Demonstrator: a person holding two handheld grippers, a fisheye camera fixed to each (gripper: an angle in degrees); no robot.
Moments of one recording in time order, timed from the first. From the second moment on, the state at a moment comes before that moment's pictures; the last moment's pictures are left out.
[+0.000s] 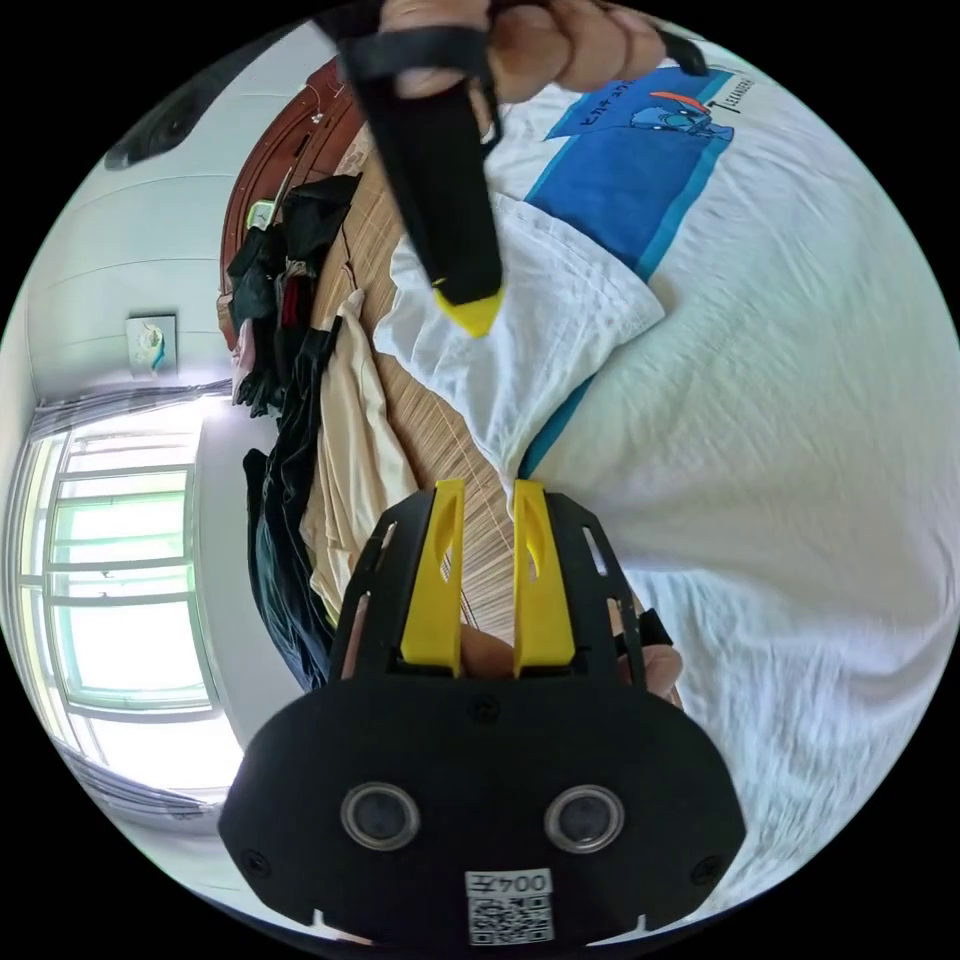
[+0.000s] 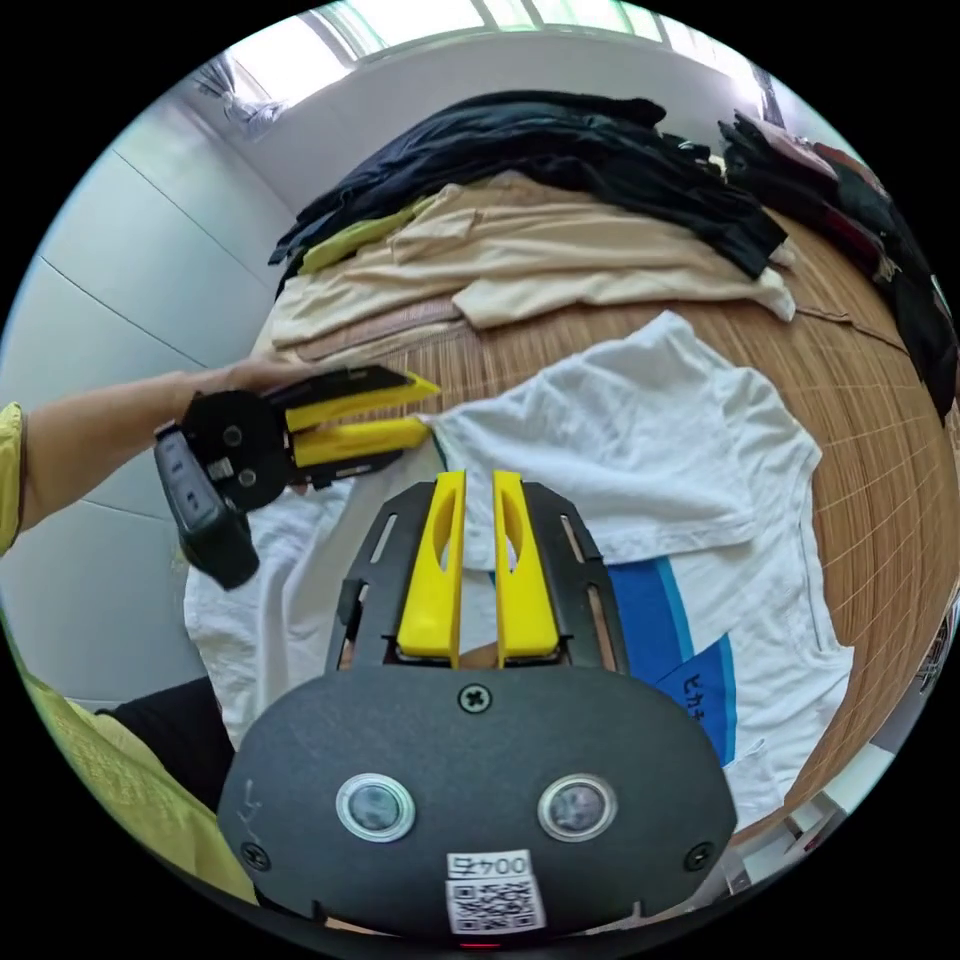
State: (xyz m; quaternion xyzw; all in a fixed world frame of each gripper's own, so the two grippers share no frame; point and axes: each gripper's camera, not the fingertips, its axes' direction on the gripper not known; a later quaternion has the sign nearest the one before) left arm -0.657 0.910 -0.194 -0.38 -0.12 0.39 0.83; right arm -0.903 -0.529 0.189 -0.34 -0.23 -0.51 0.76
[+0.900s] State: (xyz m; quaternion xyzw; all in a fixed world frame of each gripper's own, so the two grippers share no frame) left arm -0.754 0.737 -0.195 -0.35 -0.09 0.10 0.93; right arm -0.891 -0.522 0.236 -0.34 -0.22 -0.48 0.78
